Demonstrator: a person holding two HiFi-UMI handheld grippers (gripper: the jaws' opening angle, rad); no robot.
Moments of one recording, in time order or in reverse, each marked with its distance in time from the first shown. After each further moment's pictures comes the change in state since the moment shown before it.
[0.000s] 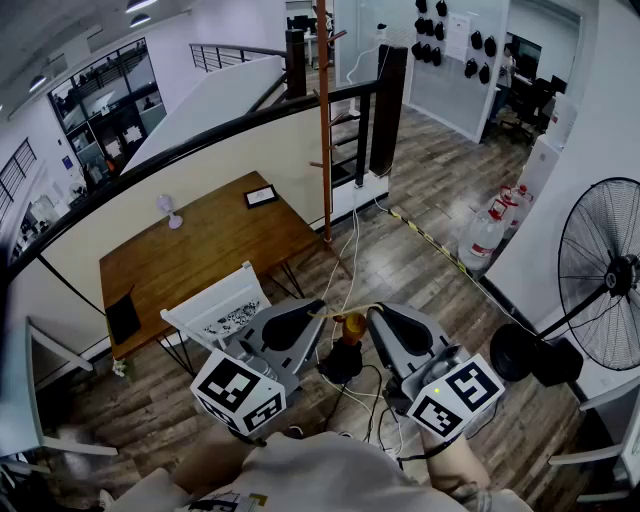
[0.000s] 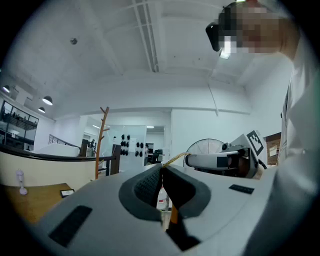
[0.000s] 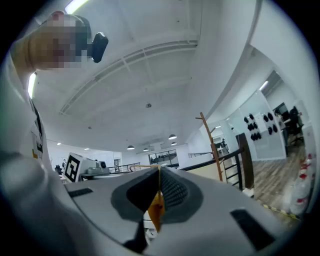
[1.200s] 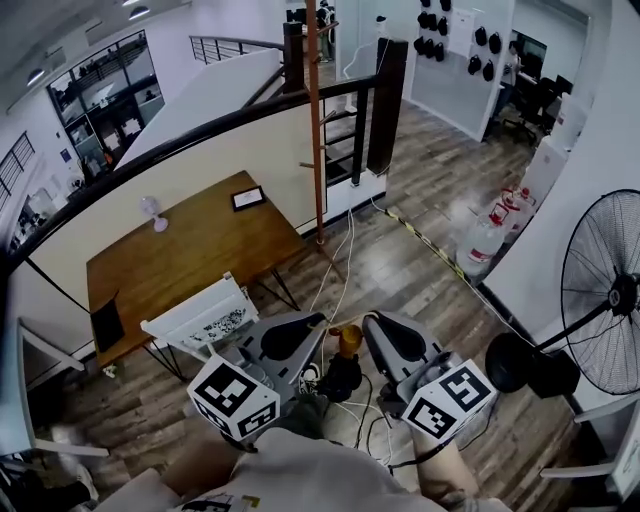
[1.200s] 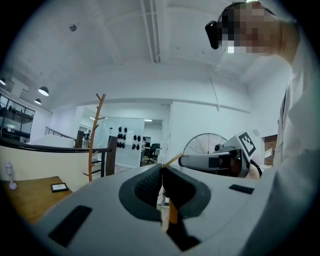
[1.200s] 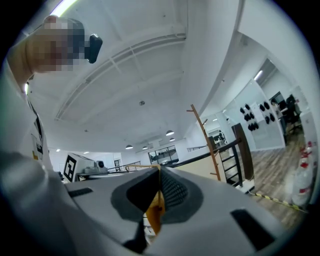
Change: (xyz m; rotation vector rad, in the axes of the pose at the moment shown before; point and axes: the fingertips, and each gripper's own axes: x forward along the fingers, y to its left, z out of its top) left arm 0.082 0.021 -0.042 -0.028 0.072 -0.055; right arm 0.025 -0.096 -0.029 0.082 0.031 -0.011
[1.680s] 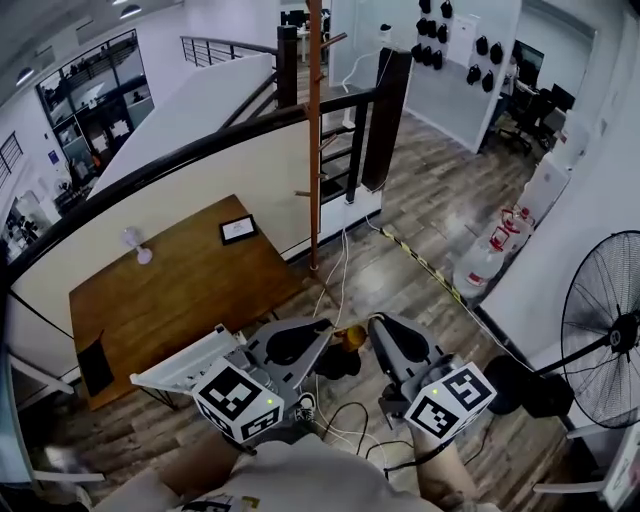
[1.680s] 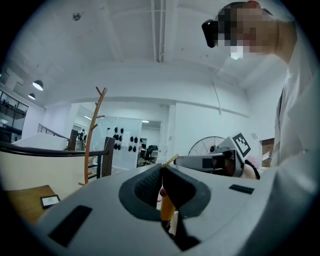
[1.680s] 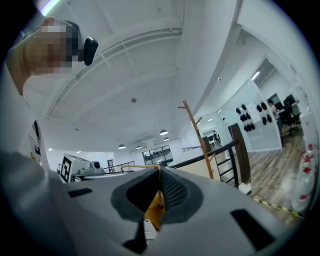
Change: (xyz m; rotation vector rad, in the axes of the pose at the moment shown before) left arm 0.093 0.136 0.025 -0.008 -0.023 -0.069; right arm 0.135 -0.106 0.031 0.004 0.006 -0.060
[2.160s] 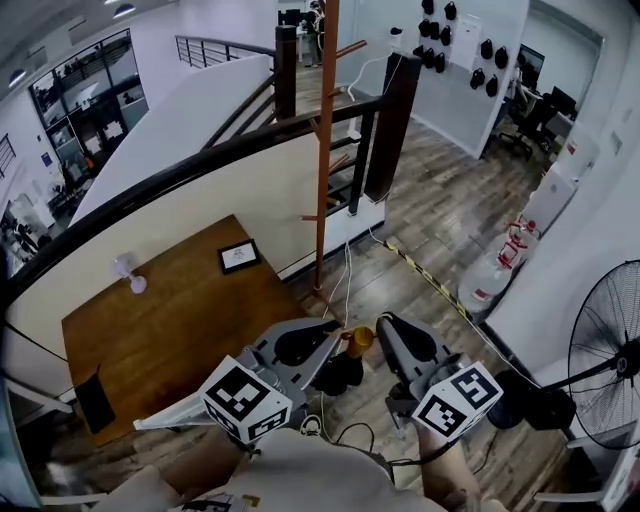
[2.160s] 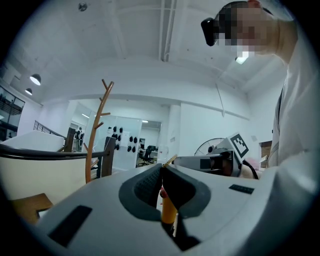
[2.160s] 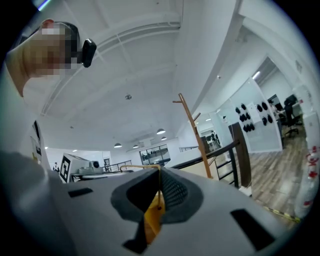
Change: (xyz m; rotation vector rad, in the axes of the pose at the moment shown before) left arm 0.055 0.132 0.016 -0.015 -0.005 -0.043; right arm 0.129 -0.065 0.019 -0.007 0.007 -0.030
